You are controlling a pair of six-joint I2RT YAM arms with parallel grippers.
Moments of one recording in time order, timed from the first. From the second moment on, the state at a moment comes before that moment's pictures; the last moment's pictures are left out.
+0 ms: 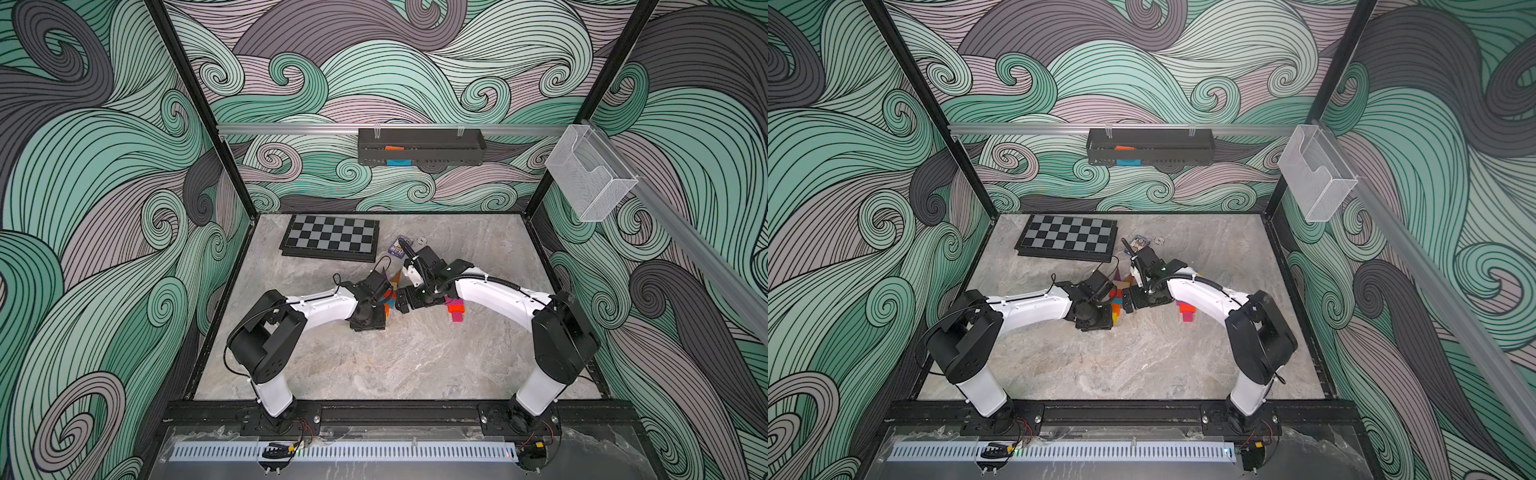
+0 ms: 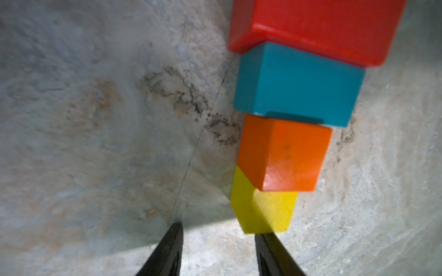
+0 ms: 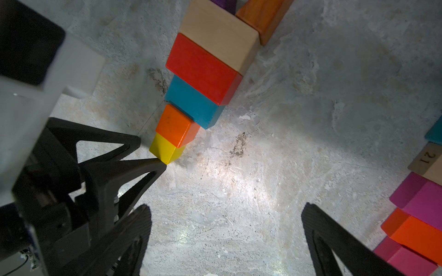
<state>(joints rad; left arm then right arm) -0.71 1.72 0.99 -0.56 0.04 -0.71 0.66 1.72 1.23 -0.72 -0.14 0.35</state>
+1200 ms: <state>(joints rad) -0.69 1.41 1.11 -0.77 -0.15 -0.59 0.59 1.53 1.32 -0.82 -0.11 0.31</state>
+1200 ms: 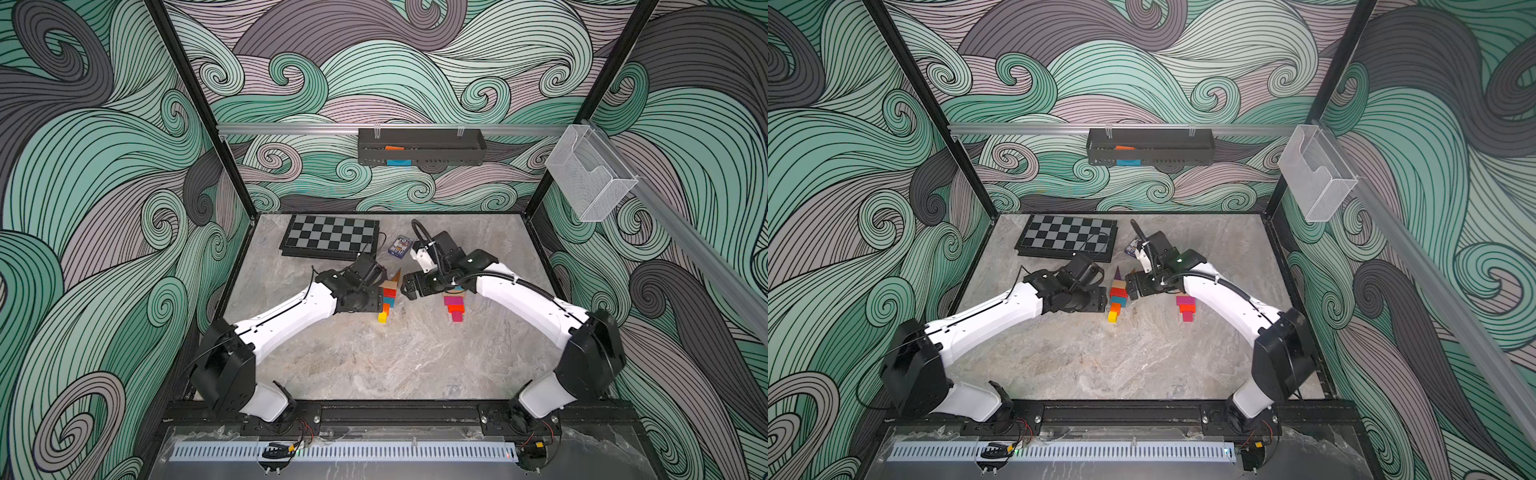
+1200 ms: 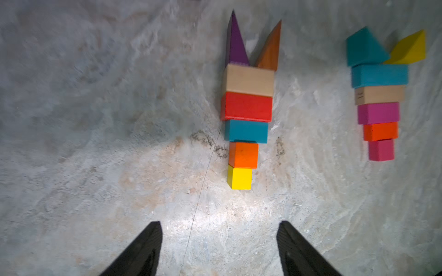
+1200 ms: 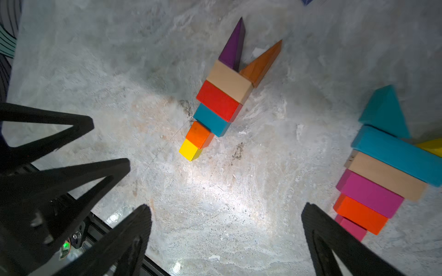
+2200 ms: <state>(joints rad) -0.15 1.27 0.89 -0.48 -0.28 -0.30 0.06 1.23 0.63 -0.07 0.26 0.18</state>
